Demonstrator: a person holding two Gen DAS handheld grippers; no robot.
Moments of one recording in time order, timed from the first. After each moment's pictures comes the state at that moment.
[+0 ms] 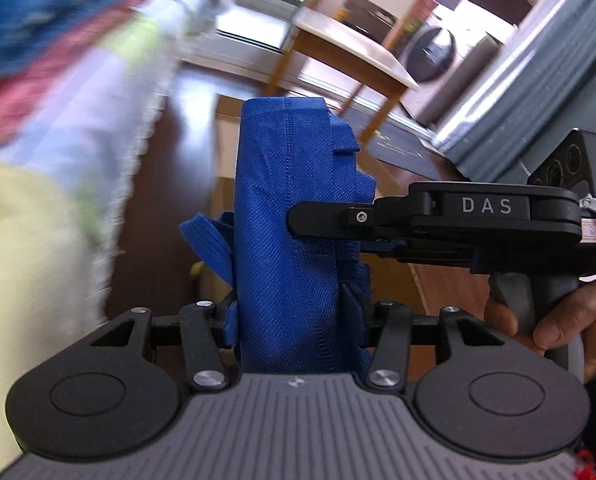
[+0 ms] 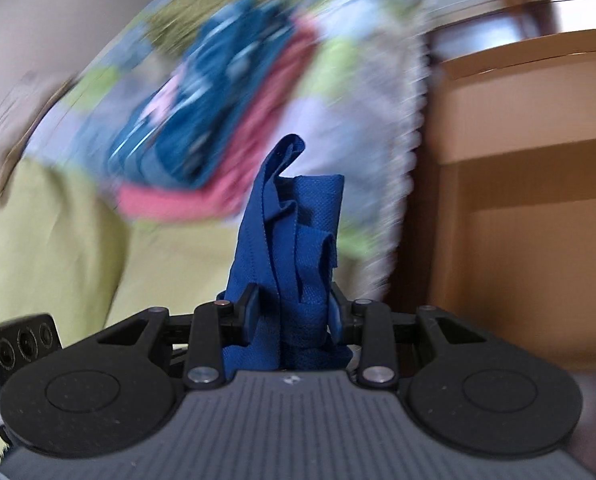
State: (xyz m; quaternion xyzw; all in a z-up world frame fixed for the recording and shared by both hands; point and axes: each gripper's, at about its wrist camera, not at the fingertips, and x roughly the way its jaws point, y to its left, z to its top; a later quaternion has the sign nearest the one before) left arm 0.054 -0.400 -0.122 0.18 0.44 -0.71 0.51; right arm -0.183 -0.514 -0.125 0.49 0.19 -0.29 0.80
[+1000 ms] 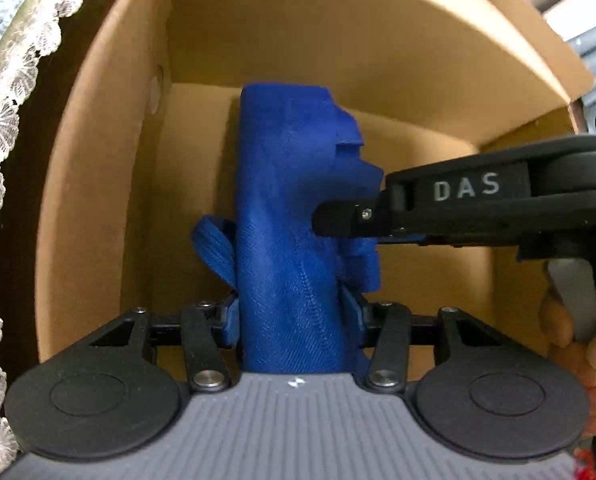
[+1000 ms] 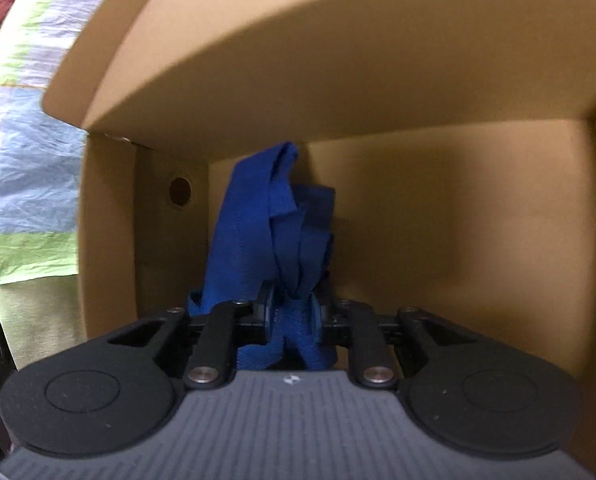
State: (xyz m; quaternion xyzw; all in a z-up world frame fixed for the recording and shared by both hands) left arm -0.042 -0.535 -0.334 0.36 0.55 -0.57 0.49; right arm -0.235 -0.649 -0.352 0.59 0.37 -0.34 0.63
